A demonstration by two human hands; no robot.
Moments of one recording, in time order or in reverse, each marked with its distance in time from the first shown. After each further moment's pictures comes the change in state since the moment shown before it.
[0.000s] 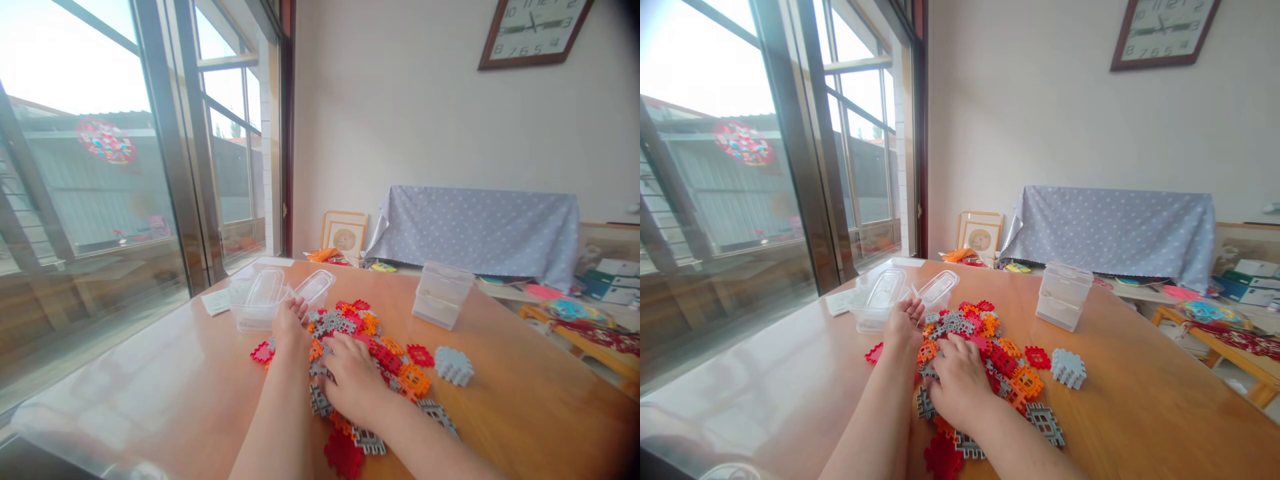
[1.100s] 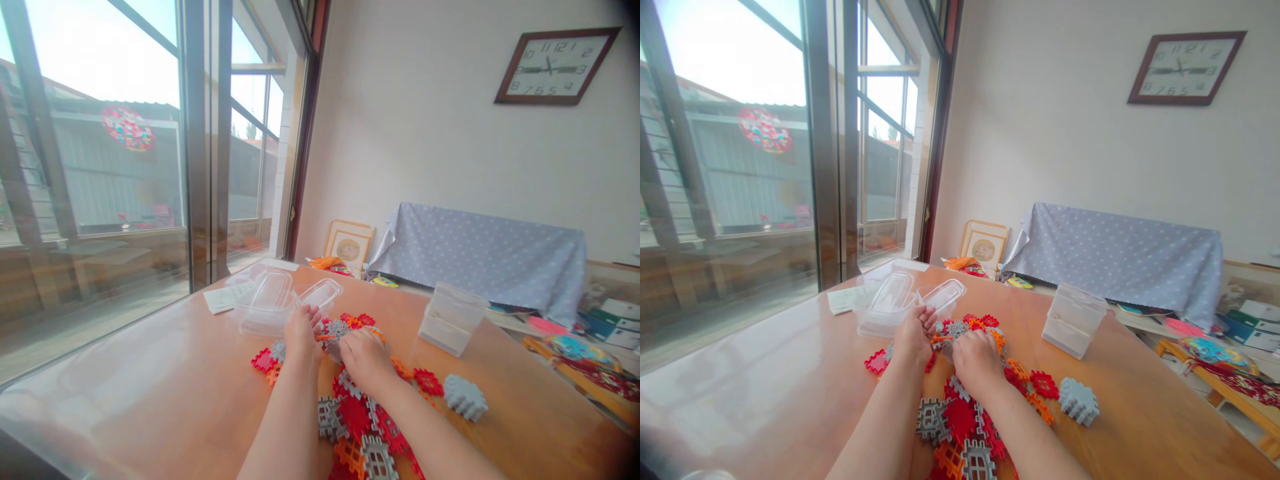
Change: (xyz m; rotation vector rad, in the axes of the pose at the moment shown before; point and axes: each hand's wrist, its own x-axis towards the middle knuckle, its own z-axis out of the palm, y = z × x) left_hand 0.006 -0.006 0.003 0.008 -0.046 -0.018; right_hand 0.053 0.048 0.007 -0.238 0.091 0.070
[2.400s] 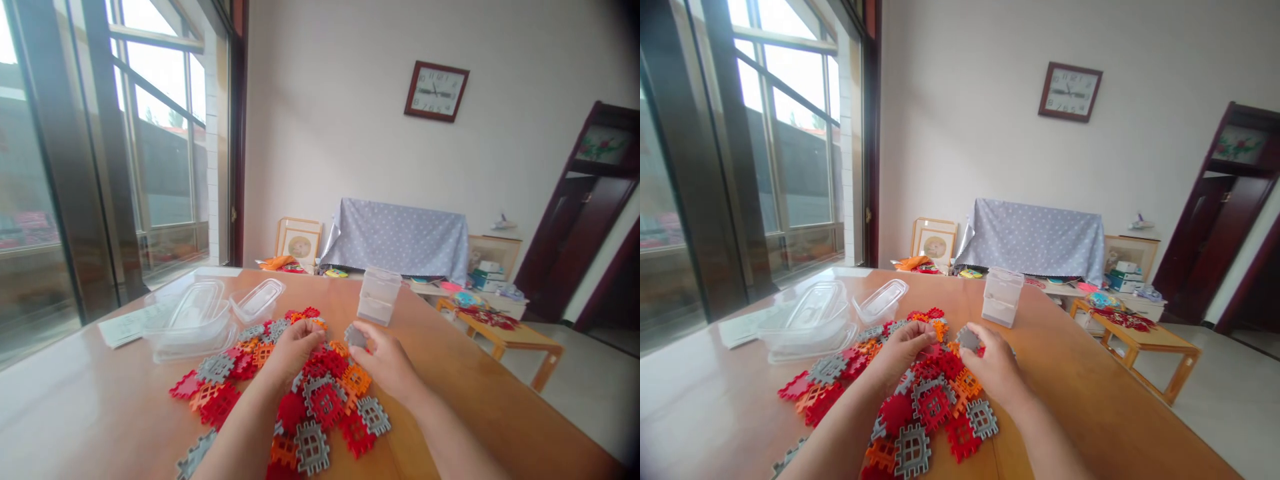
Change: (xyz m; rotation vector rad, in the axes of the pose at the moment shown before) left_hand -0.075 -0.051 0.031 0.587 -0.826 0.026; right_hand -0.101 0.100 -0.066 0.552 0.265 0.430
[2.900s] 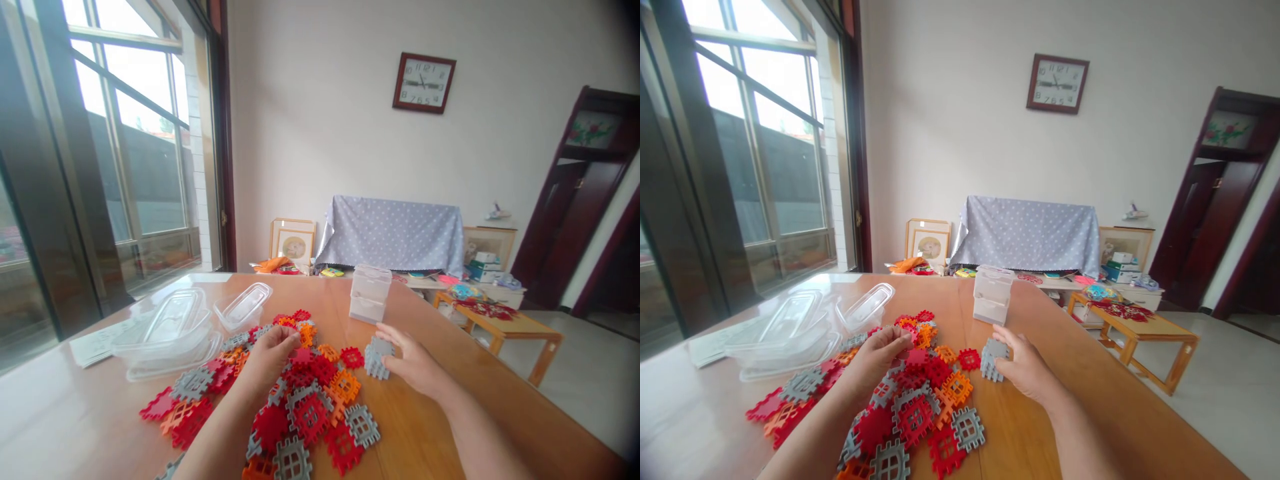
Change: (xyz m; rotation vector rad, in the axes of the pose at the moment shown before) left_hand 0.010 -0.007 -0.008 0.218 0.100 -0.010; right_hand 0.006 0.112 -0.062 0.107 -0.154 0.085
